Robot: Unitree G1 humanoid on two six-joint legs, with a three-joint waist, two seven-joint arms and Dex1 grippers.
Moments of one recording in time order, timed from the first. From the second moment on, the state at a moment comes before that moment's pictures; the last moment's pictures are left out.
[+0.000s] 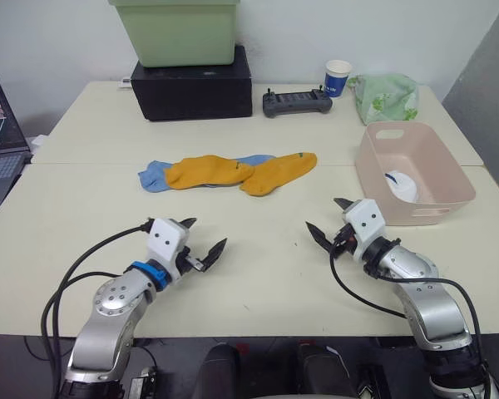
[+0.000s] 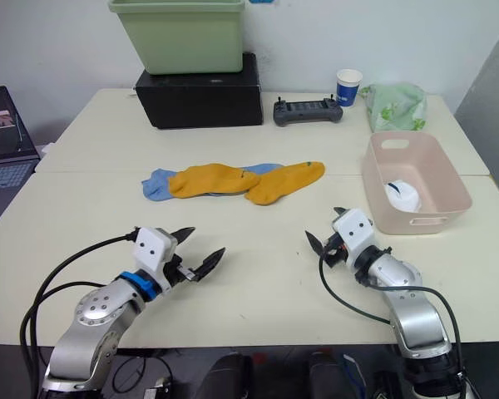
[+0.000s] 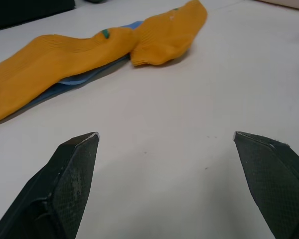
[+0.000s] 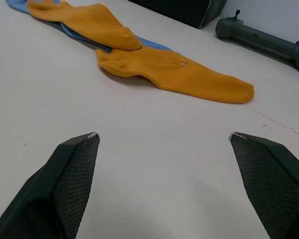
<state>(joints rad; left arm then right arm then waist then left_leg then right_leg) -0.01 0.46 0.03 -0.33 -0.23 0.32 -0.55 -0.15 -0.38 0.08 -0.36 0.08 0.39 0.49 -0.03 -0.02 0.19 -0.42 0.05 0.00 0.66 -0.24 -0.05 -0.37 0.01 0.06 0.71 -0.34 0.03</state>
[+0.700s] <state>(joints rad) -0.78 0.21 -0.23 0.68 0.10 0.03 -0.46 -0.21 -0.38 0.05 -0.36 0.14 0.45 0.46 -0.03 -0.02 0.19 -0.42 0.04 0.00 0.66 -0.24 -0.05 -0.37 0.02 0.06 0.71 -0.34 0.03</state>
